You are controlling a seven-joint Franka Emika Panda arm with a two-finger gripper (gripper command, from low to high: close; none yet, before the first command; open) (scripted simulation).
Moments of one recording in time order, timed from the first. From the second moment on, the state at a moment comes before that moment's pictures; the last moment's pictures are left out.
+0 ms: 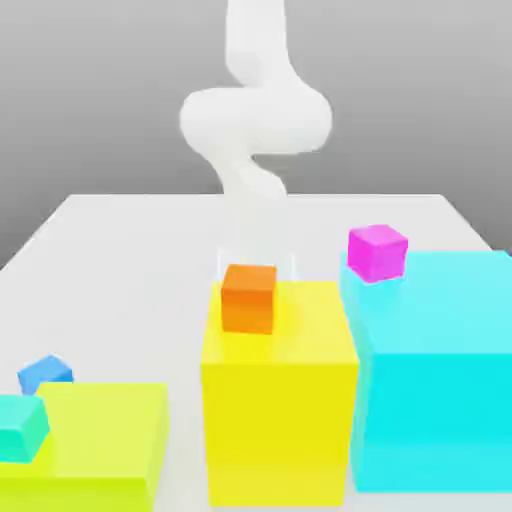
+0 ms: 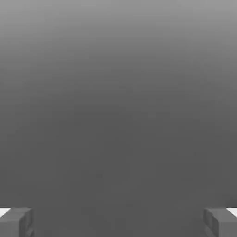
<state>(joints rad) -0.06 -0.73 0.00 -2.32 0.00 2.33 0.91</state>
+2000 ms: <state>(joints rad) -0.54 0.10 0.00 -2.27 0.00 2.38 2.00</state>
